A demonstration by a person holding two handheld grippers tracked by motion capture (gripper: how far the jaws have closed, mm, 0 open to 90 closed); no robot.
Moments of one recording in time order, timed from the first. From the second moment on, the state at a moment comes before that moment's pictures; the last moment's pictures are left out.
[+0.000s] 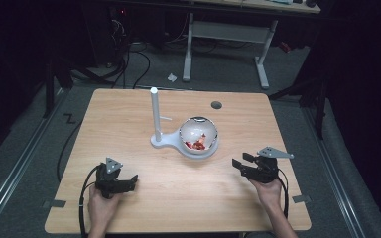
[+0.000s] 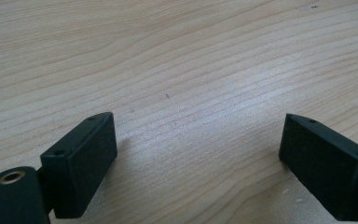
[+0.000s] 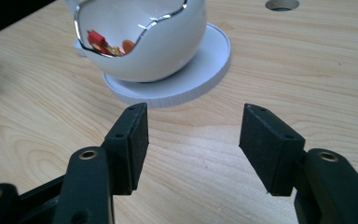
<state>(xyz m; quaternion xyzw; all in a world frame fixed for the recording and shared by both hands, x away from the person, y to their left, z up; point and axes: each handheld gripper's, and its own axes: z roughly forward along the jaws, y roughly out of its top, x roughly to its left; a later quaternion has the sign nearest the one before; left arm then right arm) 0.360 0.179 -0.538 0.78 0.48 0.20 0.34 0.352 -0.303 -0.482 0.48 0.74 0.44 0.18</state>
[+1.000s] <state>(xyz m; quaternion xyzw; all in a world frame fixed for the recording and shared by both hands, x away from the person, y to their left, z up) 0.360 0.178 -0.538 0.78 0.48 0.20 0.34 0.362 -0.289 -0.531 0.49 0.78 0.33 0.22</state>
